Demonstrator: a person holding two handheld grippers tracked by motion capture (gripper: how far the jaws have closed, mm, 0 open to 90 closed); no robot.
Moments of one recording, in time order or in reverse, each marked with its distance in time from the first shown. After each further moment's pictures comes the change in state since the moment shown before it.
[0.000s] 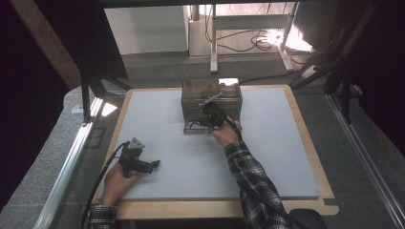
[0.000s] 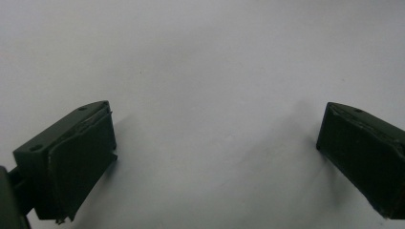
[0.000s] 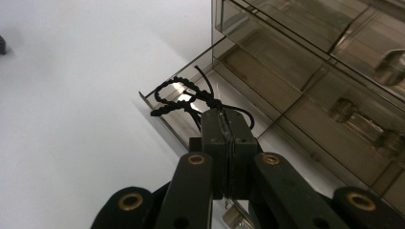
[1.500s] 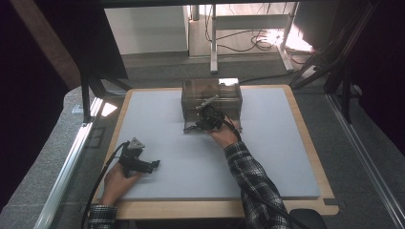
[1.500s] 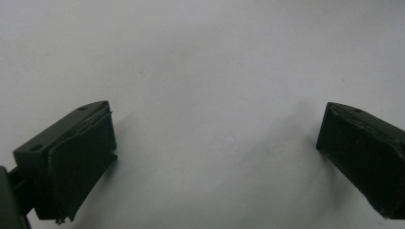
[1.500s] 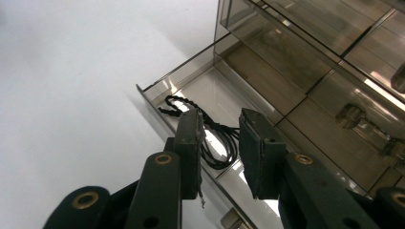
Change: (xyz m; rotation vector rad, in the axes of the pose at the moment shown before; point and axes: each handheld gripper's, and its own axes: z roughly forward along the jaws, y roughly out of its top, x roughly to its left) left arm 0.000 0.000 0.000 0.001 0.000 0.000; right arm 0.009 -0.002 0.004 0.008 -0.035 -0.070
